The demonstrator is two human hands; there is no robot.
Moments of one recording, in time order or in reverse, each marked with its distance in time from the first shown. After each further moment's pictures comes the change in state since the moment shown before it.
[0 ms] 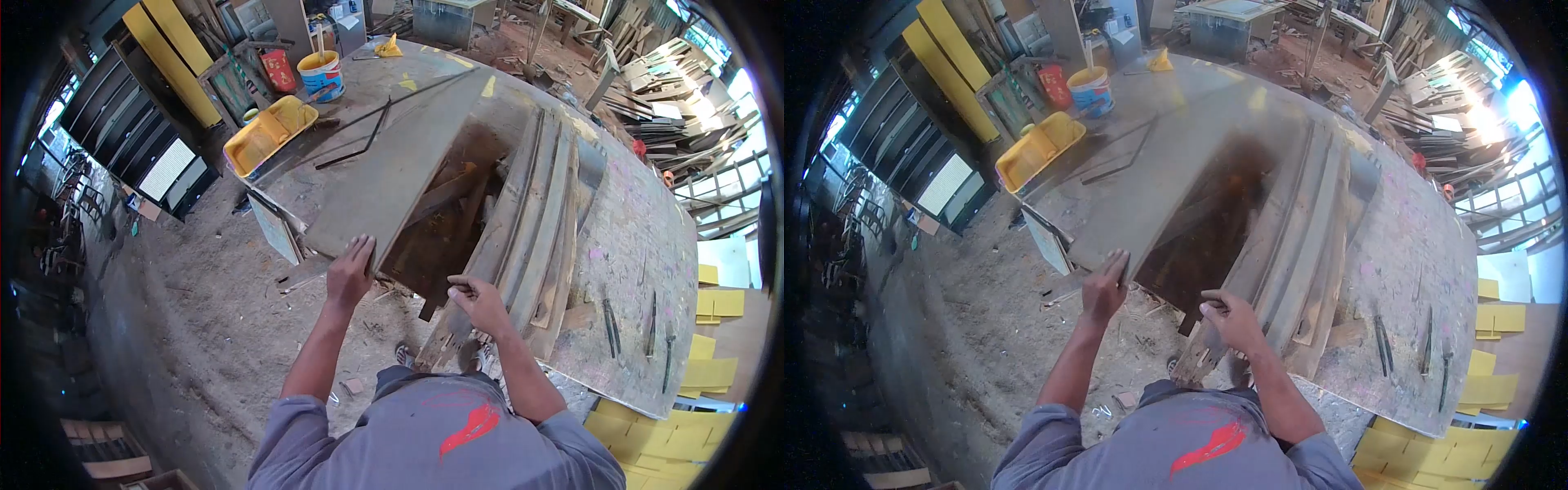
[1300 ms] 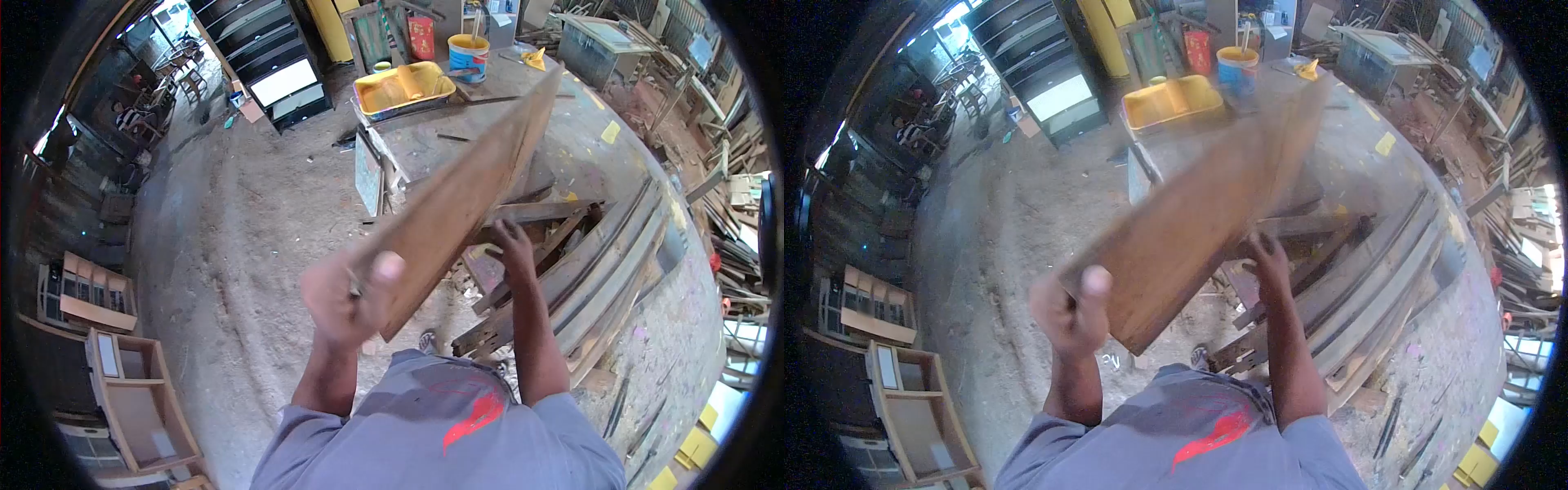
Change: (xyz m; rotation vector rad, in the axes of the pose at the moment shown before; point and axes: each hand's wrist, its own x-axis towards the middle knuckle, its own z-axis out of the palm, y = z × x) left_hand 0.003 0.169 -0.266 -0.211 0.533 -0.398; right_hand 0.112 -0.049 0.074 0.504 -0.233 0.076
